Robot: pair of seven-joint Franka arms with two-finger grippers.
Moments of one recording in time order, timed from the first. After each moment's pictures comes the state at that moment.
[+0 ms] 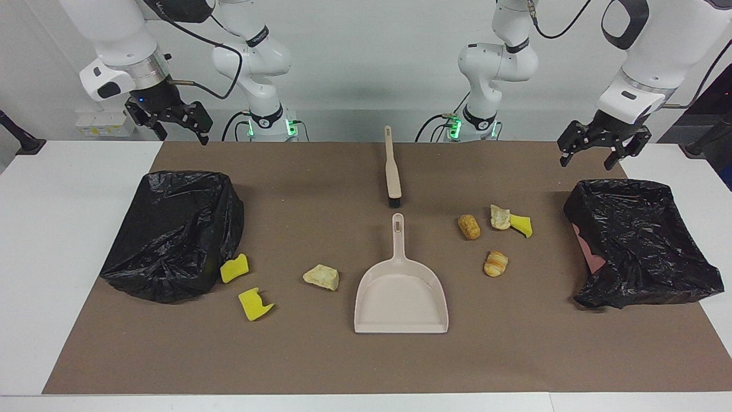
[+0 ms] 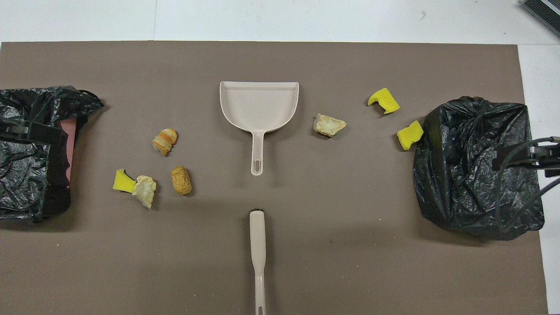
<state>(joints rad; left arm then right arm) -0.25 -0.01 0.21 -1.60 -0.01 1.64 0.13 0.02 -0.08 -0.05 -1.64 0.00 1.49 0.11</state>
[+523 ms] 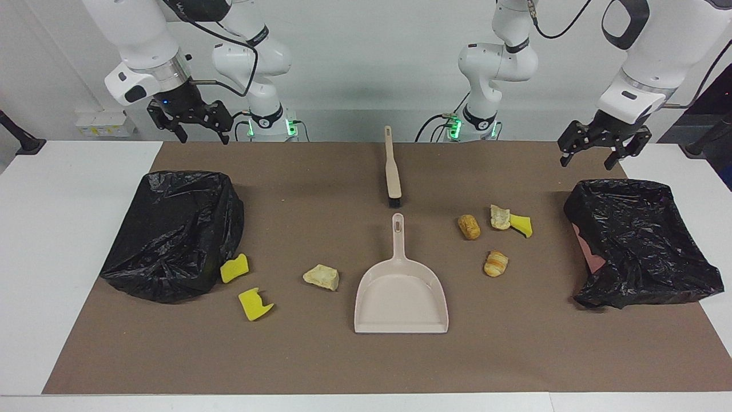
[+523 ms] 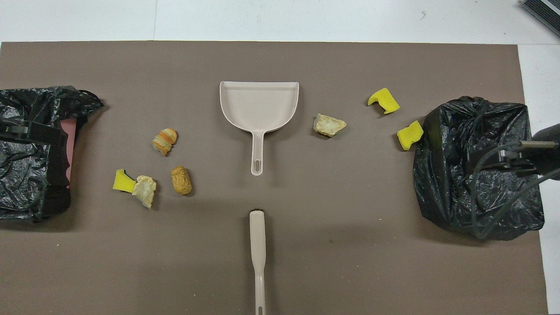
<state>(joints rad) -0.25 -0.01 0.21 -1.60 -0.01 1.64 0.12 0.04 -0.07 0.00 -1.65 0.04 1.50 0.11</state>
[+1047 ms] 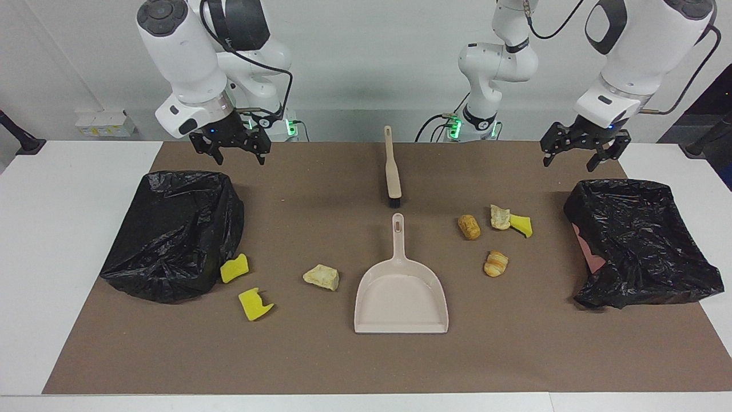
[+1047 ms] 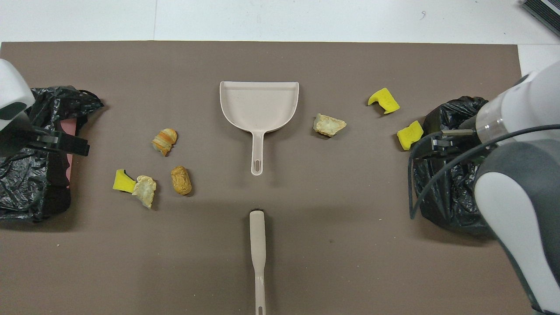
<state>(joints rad) -0.32 -0.04 0.19 -1.68 -0.01 1.64 0.10 0.13 0.05 0.03 -1.64 0.04 1.62 0.19</state>
